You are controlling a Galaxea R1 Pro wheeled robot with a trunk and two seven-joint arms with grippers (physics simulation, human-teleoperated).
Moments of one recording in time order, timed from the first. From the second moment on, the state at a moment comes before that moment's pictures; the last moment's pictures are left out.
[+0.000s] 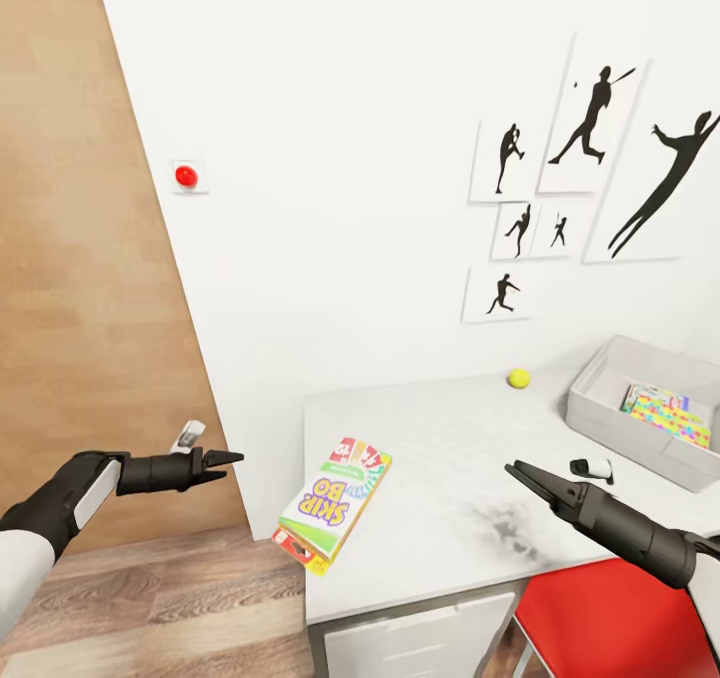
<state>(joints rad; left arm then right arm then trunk) -0.80 0.41 -0.14 -0.56 0.43 0.83 -1.04 -0.18 -0.24 -0.35 -1.59 -0.75 0.96 1.02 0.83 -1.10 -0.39</state>
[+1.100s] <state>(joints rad) -0.80 0.37 -0.16 -0.55 0.42 0.84 -1.15 -0.17 -0.24 -0.35 -1.59 -0.75 0.96 1.02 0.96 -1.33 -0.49</state>
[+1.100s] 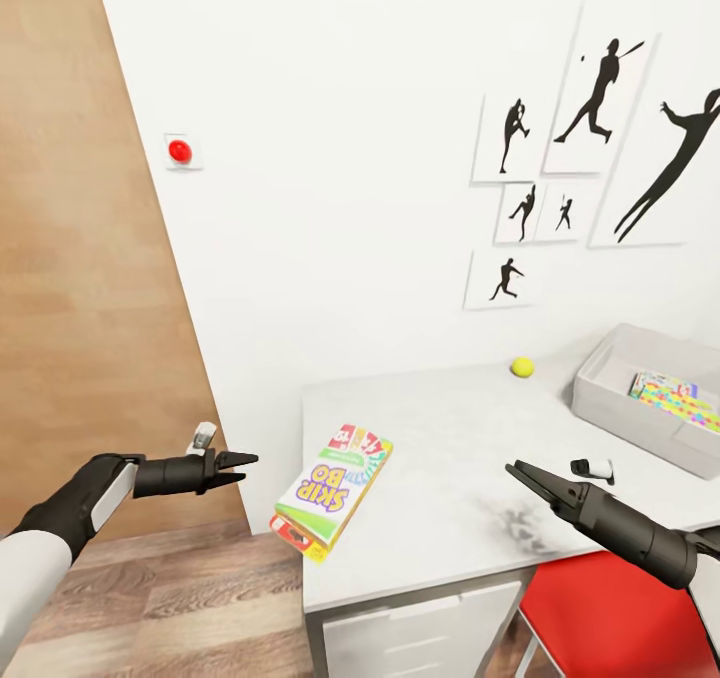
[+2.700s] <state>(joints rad) -0.80 0.33 -0.21 -0.47 0.42 0.84 -1.16 -0.17 -0.24 -0.37 -1.59 -0.76 0.96 1.02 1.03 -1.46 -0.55</state>
